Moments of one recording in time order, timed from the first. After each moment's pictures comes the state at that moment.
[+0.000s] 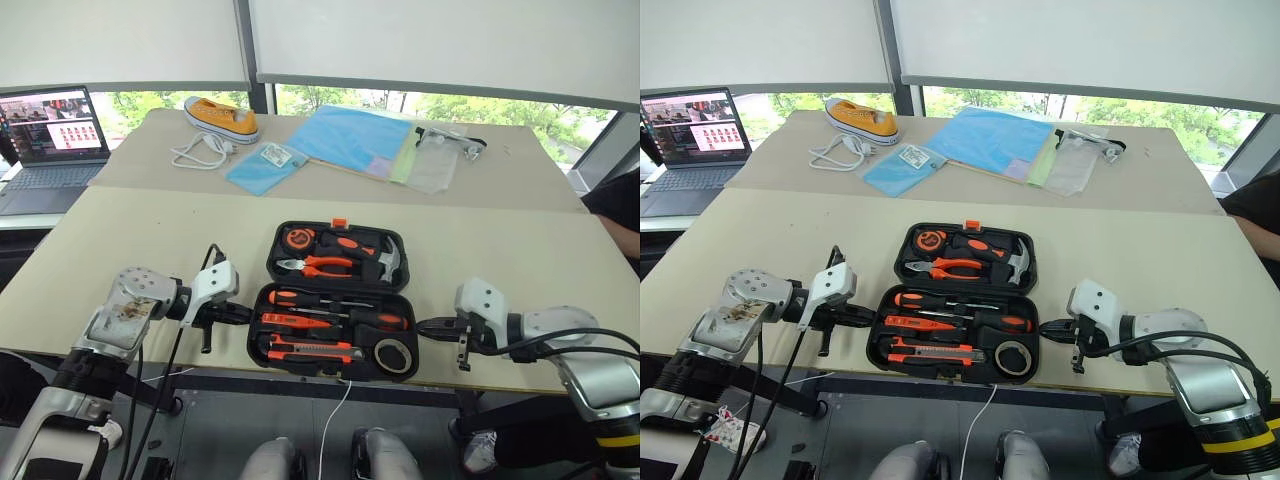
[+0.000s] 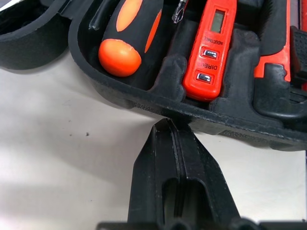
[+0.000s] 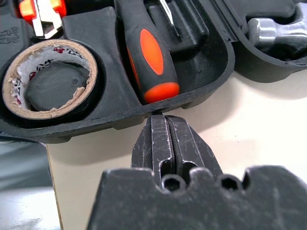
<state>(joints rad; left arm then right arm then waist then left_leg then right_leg) -0.48 0.77 -0.17 0.19 -0.15 0.26 -1.36 -0.14 -0.85 0.00 -0.24 0.26 0.42 1.08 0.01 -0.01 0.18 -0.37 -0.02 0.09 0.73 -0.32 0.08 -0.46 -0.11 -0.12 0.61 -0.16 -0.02</state>
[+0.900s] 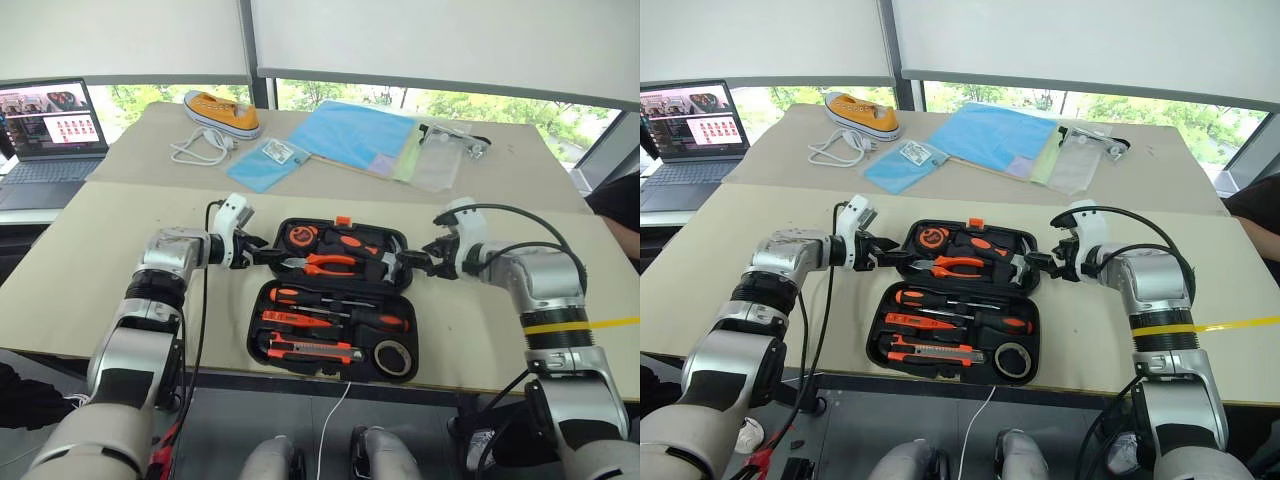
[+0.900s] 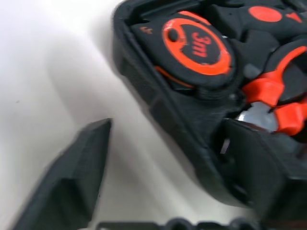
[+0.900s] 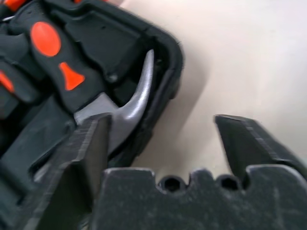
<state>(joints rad) -1.01 0.48 -0.08 0.88 -0.14 0.52 -1.03 -0.76 -0.56 0.00 0.26 0.29 0.97 0.66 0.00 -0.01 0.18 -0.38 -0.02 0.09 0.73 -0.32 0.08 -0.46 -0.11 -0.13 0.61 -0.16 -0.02</state>
